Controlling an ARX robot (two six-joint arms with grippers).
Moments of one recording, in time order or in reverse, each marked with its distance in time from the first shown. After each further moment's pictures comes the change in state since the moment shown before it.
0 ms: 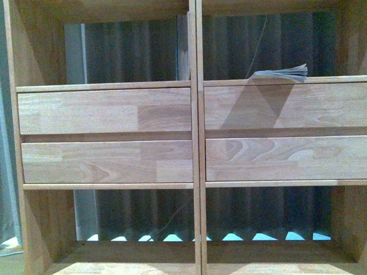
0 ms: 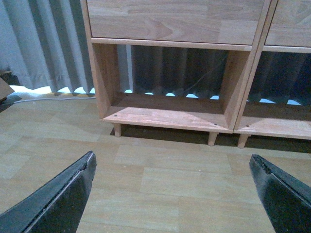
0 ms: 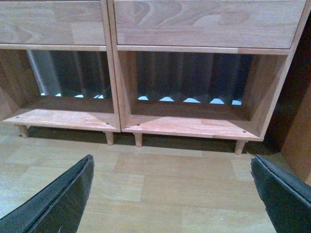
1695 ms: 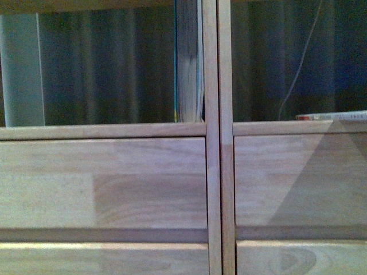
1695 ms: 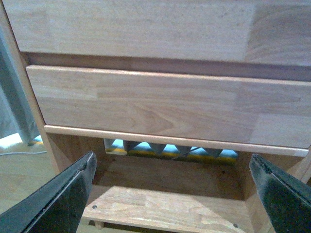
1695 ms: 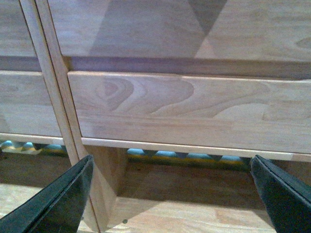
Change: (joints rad) left arm 0.000 0.000 0.000 0.000 0.000 0.000; right arm 0.000 0.000 0.000 0.000 0.000 0.001
